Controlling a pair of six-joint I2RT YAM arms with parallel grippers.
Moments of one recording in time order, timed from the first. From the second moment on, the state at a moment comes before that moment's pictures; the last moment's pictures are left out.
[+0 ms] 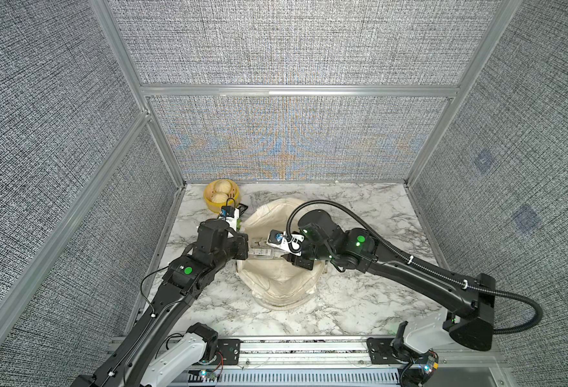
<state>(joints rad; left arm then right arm) -0.48 0.90 0.94 -0.66 0.00 -0.32 1.02 1.49 1.44 -0.68 0.01 -0.45</state>
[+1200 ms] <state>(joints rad) -0.48 0.86 0.91 -0.66 0.02 -0.32 0.90 2.02 1.39 -0.29 -0.06 0.74</state>
